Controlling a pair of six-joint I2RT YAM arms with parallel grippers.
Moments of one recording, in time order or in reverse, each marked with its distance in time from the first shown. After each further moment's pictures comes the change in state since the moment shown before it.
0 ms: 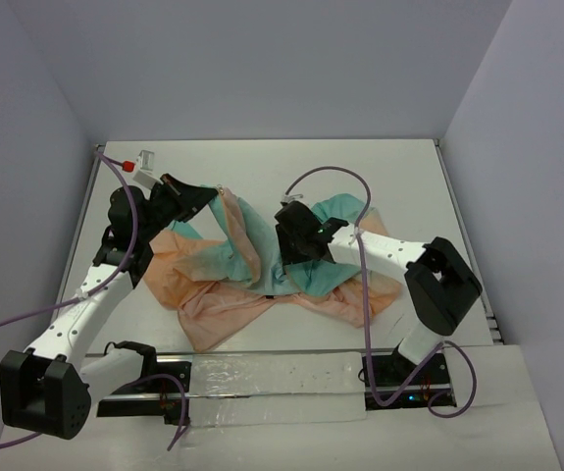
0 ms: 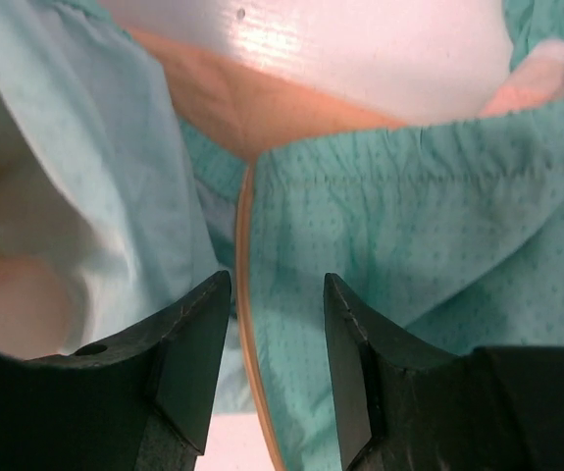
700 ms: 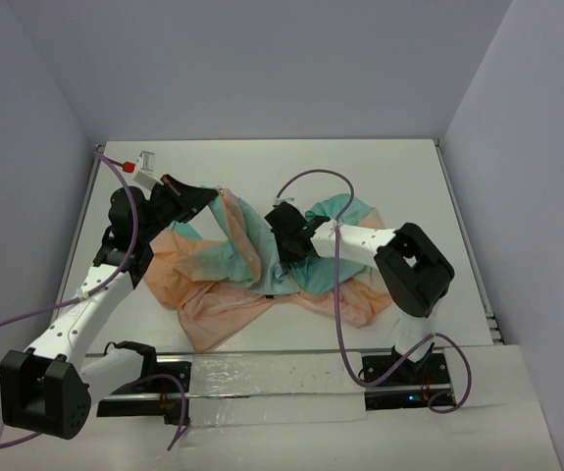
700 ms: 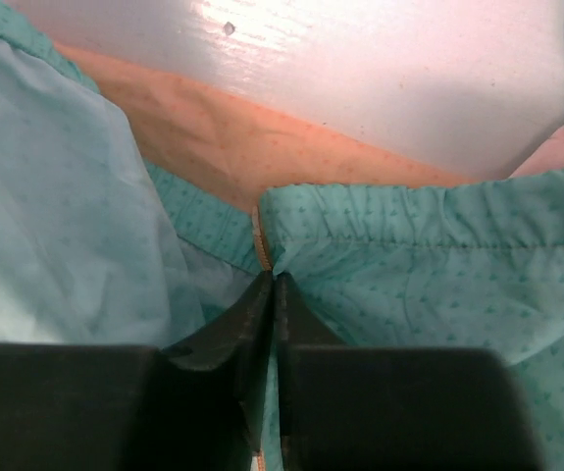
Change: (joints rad) left arm 0.000 0.000 -0.005 0.001 0.000 0.000; right arm -0.010 0.182 0.079 0.029 0.003 -0.009
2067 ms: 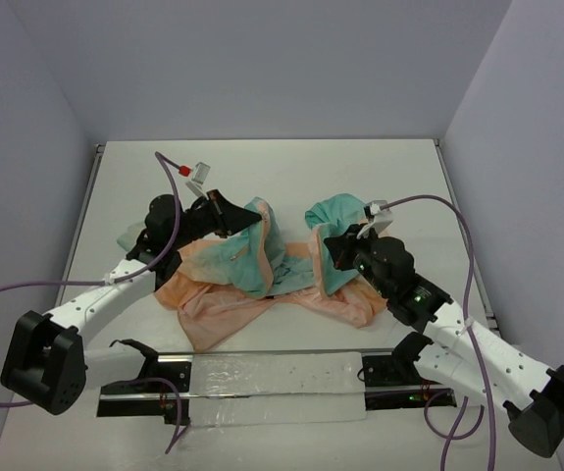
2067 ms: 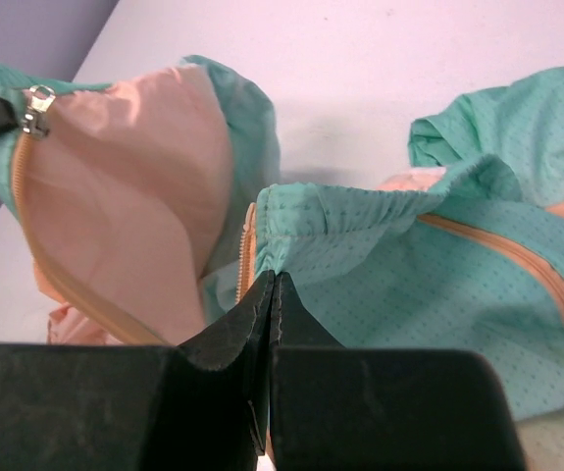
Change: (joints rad) left arm -0.228 0.133 -0.055 0.231 0.158 0.049; right arm -0.080 -1.095 -0.618 0.343 0.004 0.011
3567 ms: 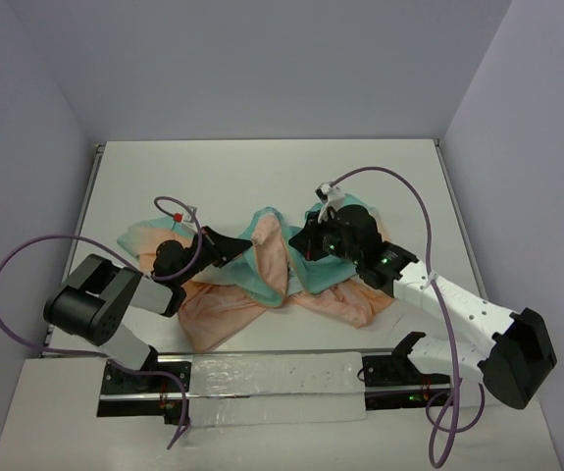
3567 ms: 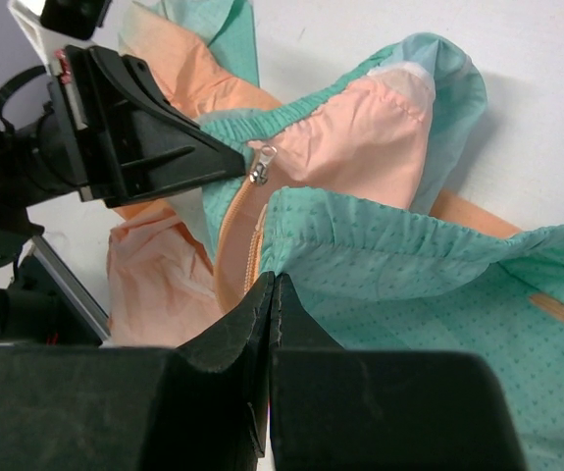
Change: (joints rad) left arm 0.051 0.395 -0.422 0.839 -0.093 -0.274; right arm 0.000 0.377 0.230 -0.003 -0.329 -0.040
